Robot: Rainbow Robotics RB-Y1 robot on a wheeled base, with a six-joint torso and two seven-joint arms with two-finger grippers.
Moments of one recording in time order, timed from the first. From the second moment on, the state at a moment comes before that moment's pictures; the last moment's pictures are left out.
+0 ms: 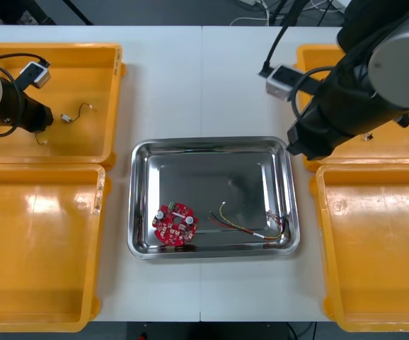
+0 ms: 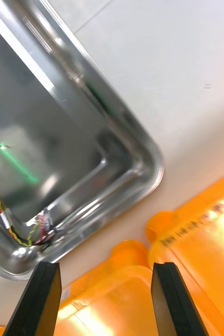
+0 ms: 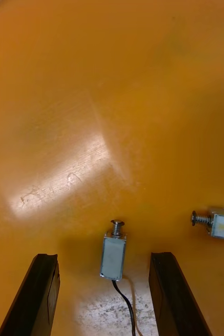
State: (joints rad) right arm -0.76 -0.62 0.24 -2.02 -0.85 1.92 1.69; left arm -0.80 0.82 -0.33 -0.98 0.84 0.97 -1.99
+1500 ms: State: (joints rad) right arm -1.13 -0.60 -0.18 -0.93 -0.26 1.74 1.69; left arm -0.81 0.81 -0.35 -1.03 0.88 1.10 -1.99
